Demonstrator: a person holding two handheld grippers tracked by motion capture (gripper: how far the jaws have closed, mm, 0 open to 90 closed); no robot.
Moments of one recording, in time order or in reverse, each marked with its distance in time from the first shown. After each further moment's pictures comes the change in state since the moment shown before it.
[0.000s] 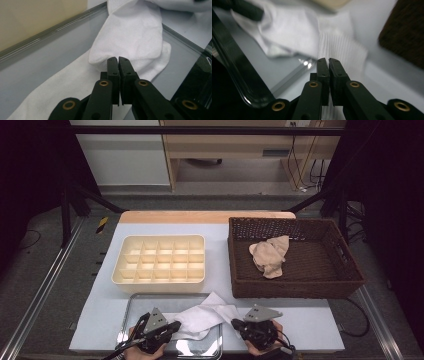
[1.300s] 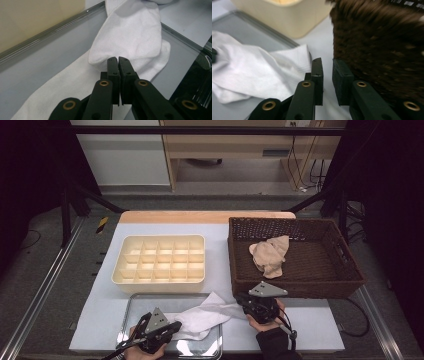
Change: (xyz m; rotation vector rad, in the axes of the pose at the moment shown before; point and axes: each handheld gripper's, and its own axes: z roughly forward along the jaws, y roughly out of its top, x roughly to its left) left arm -0.001 0.002 0.001 0.003 0.005 0.016; right arm -0.039 0.026 0.014 -0.091 -0.121 0.046
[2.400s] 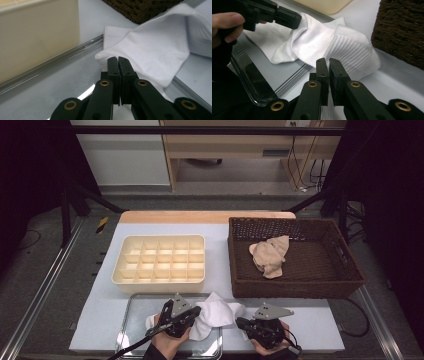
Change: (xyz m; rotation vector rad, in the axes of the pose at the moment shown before) left arm -0.018 0.044 0.044 -0.081 0.053 -0.067; right arm 0.025 -0.033 -0.029 0.078 0.153 0.011
